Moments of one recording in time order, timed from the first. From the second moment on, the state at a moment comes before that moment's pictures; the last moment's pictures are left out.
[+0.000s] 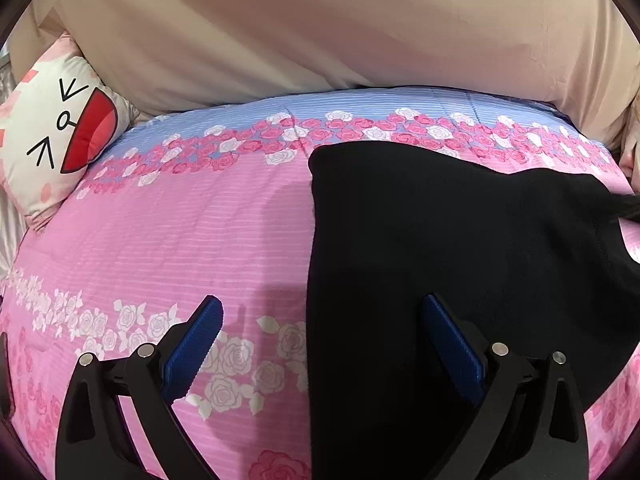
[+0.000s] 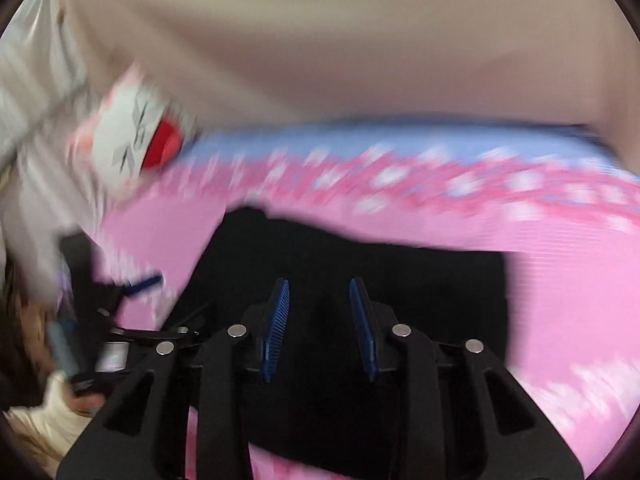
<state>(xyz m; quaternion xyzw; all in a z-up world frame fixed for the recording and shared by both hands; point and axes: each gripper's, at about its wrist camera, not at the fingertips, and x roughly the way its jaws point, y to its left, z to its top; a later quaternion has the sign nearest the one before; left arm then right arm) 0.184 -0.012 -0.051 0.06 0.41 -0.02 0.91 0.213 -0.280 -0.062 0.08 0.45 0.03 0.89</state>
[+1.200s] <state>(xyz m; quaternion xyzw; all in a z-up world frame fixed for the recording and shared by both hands) 0.188 0.008 -0.058 0.01 0.42 -0.04 0.90 0.262 -0.238 -0.045 0.06 0.44 0.04 0.89</state>
